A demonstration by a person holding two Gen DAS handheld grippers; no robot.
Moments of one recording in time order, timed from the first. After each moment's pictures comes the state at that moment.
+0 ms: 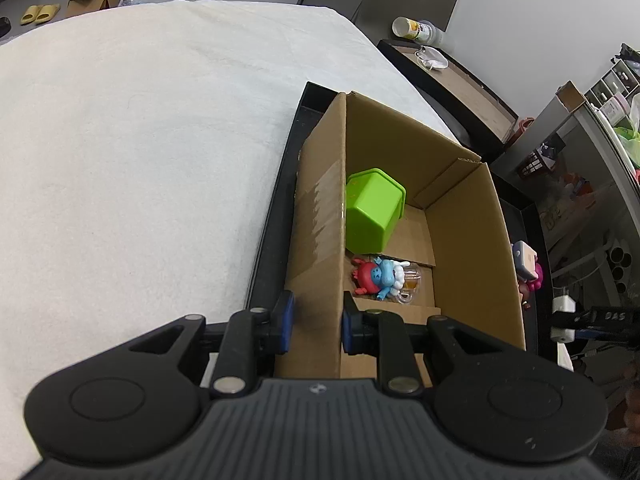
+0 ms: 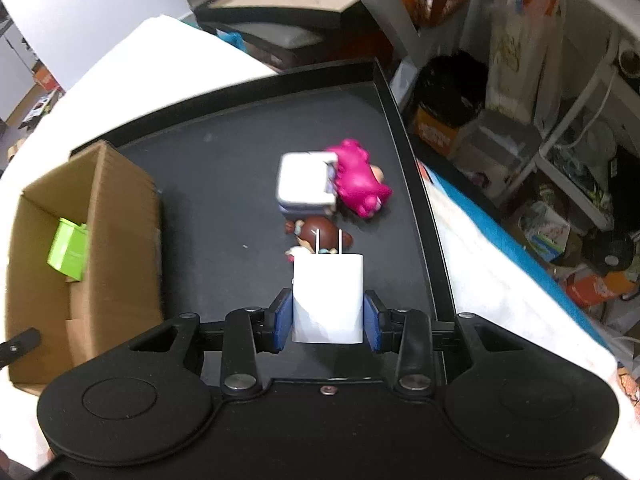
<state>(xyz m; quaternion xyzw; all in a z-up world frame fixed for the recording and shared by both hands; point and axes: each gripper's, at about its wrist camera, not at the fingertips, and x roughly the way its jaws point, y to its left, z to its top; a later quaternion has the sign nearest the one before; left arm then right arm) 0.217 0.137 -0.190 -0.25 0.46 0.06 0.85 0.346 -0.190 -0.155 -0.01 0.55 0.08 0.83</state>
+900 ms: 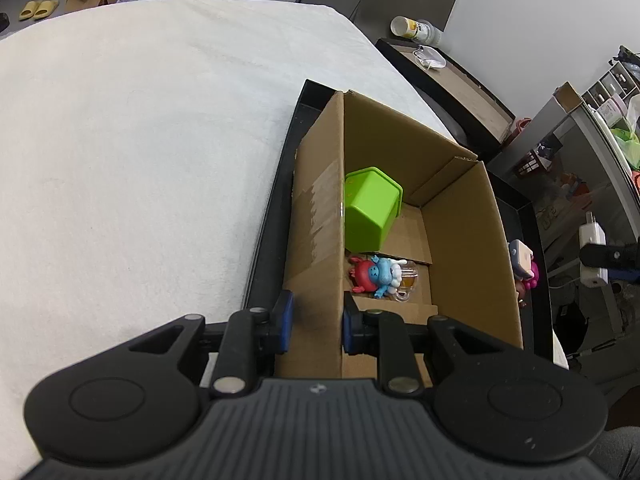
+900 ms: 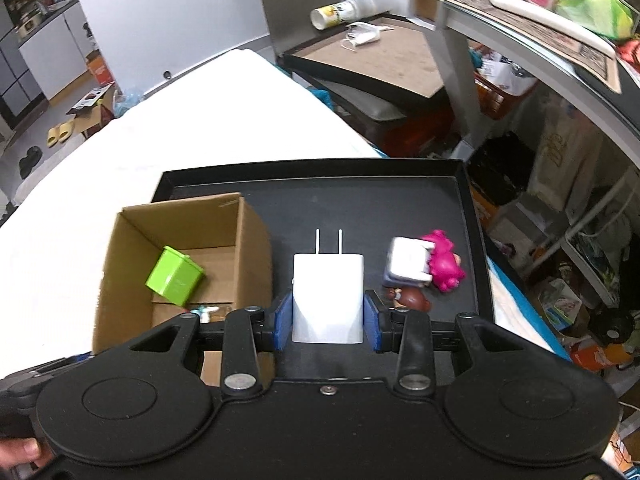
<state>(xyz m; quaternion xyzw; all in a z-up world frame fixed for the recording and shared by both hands) 0.217 0.138 -0.192 -0.26 0.46 0.06 0.85 0.333 -0.114 -0.089 -0.05 0.50 0.14 0.85</state>
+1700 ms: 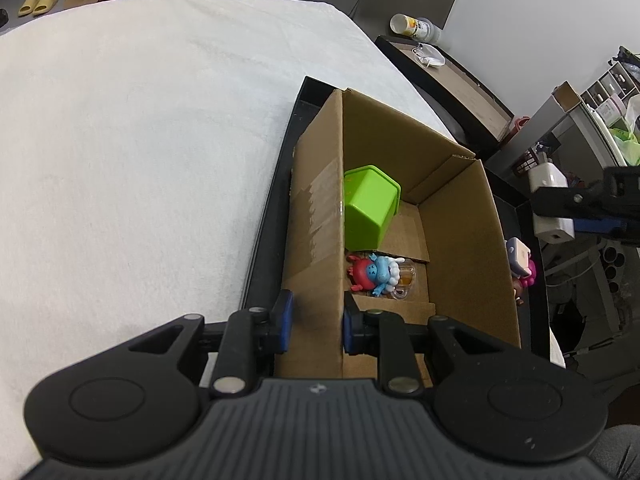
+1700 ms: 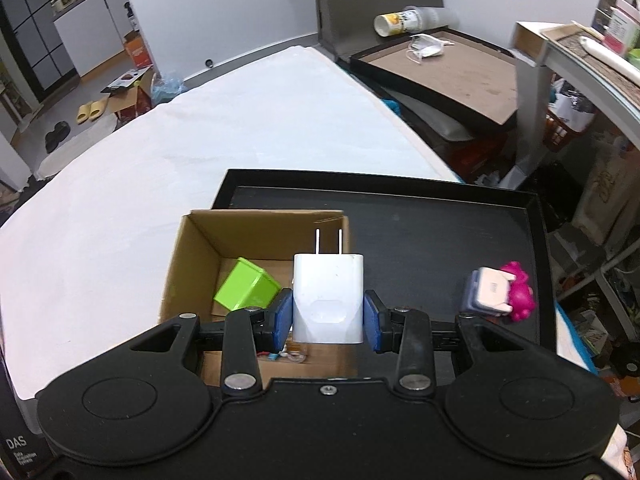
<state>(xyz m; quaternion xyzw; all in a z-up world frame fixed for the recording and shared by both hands) 0.217 0.140 -0.192 -0.26 0.46 0.05 0.84 0.329 -0.035 -0.090 -0.08 0.49 0.19 0.85</state>
